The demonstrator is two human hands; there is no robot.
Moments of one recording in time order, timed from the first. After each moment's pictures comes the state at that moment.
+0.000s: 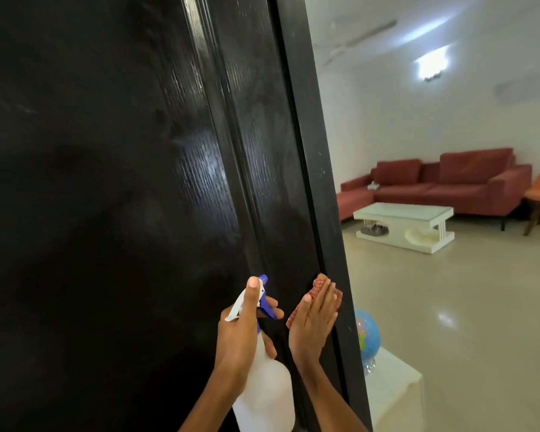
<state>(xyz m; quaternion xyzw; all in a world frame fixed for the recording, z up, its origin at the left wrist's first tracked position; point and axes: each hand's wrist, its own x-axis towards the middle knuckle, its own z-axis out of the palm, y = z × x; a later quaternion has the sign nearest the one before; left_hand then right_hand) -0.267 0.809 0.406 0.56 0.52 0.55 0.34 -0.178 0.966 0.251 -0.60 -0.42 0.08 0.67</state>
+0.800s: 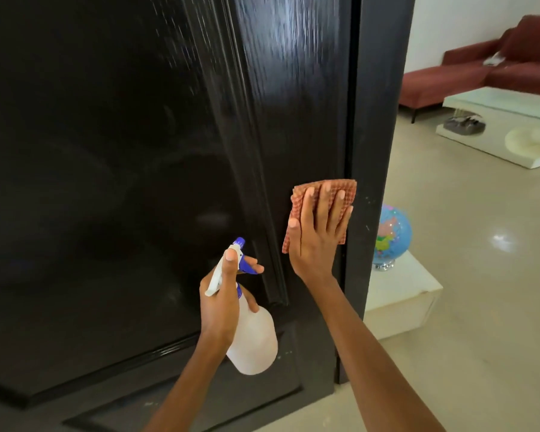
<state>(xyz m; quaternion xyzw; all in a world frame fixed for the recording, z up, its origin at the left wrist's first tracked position) -0.247 0.819 0.220 0.44 0.63 0.59 0.26 -0.134 0.980 0.160 -0.45 -0.66 -0.09 0.59</state>
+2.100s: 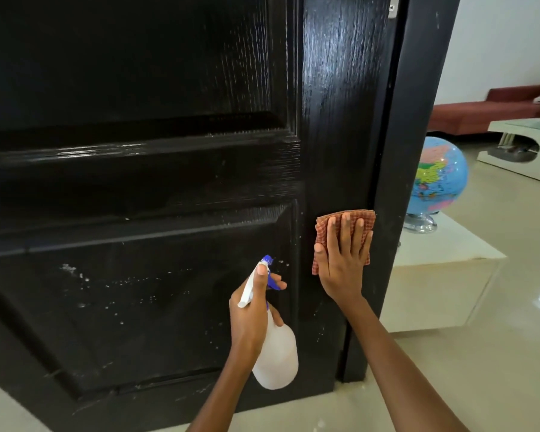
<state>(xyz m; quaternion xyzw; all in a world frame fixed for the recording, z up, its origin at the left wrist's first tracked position) -0.219 0.794 -0.237 0.39 0.60 0.66 0.23 -0.098 0.992 -0.293 -0.40 -0.74 -0.13 0.52</state>
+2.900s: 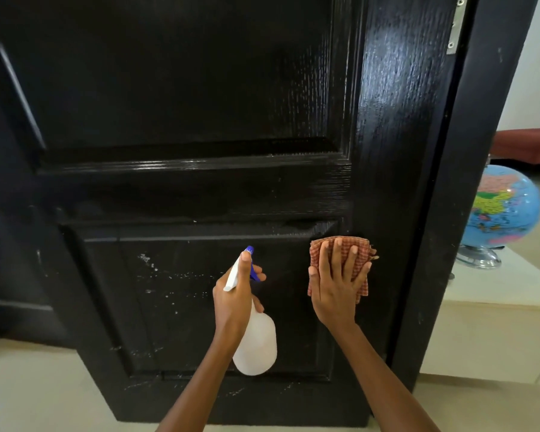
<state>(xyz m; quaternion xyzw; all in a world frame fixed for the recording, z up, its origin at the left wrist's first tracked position) -0.290 0.756 -0.201 0.32 0.63 0.69 0.13 -0.177 0.943 -0.300 -0.38 -0.78 -0.10 0.49</state>
